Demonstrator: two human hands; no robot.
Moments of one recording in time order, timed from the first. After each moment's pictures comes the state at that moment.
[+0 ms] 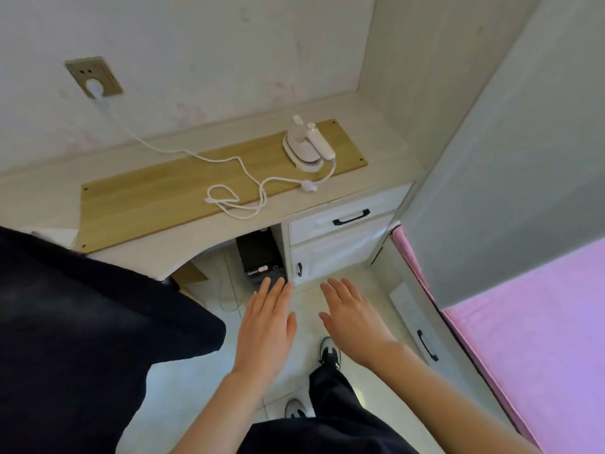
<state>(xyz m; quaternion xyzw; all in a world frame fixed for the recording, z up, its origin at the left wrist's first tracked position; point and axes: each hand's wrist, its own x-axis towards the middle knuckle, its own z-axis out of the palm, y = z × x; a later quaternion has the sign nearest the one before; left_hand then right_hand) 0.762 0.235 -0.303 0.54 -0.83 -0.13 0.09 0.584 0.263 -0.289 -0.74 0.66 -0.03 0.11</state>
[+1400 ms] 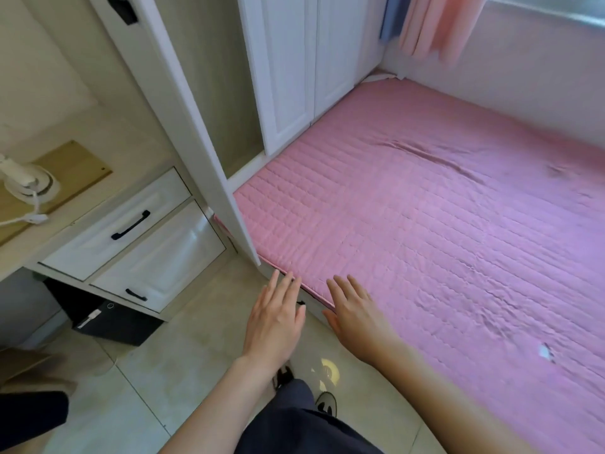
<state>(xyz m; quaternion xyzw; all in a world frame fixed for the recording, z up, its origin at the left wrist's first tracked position) 0.359 0.520 -0.297 0.28 -0.94 -0.17 0.05 0.230 0.640 -0.296 -0.51 0.85 -0.07 0.10</state>
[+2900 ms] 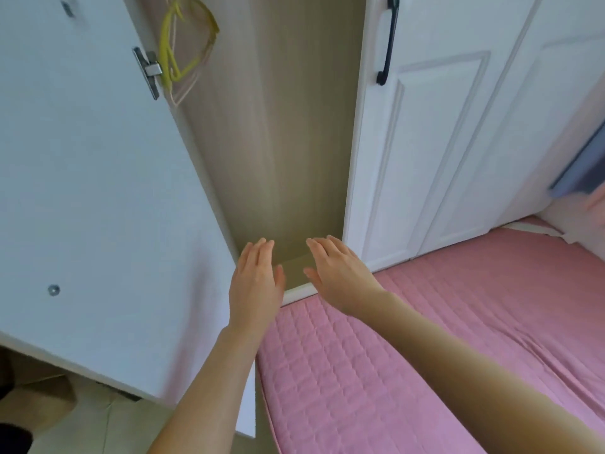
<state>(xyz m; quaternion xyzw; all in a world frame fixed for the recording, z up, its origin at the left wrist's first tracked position) 0.088 0.153 -0.204 0.59 -0.77 -0.07 0.24 -0.077 0.184 -0.174 -0.77 0.62 -0.13 0.04</state>
